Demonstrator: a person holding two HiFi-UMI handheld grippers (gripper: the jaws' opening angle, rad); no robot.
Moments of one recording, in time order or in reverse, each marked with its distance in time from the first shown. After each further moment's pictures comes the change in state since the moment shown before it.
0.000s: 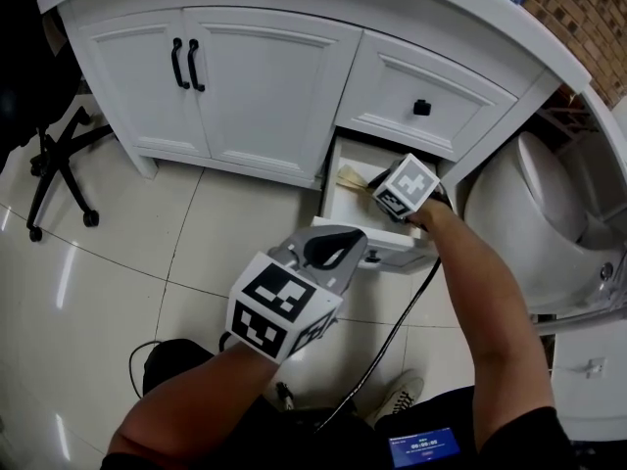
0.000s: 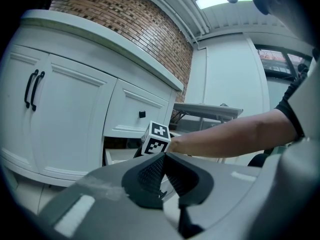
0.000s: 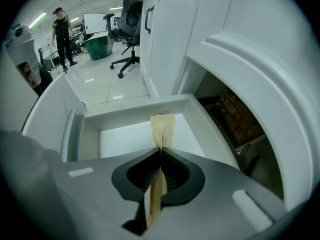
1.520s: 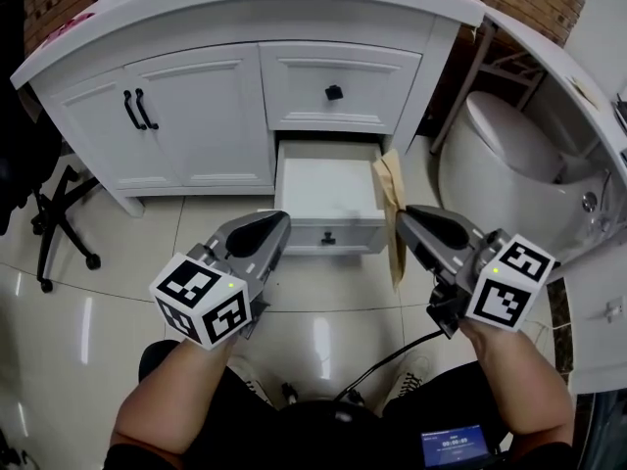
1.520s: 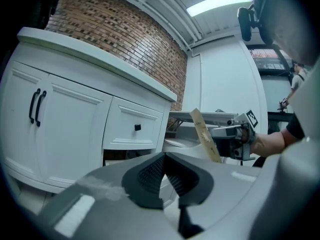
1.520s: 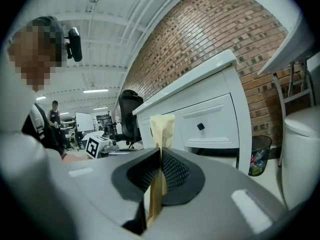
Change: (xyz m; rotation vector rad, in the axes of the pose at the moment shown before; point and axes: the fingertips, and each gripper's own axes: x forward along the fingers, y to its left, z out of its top) left arm -0.027 -0.024 0.024 0.060 -0.096 0.016; right arm -0.317 0.133 -0.047 0.539 -1.010 0.005
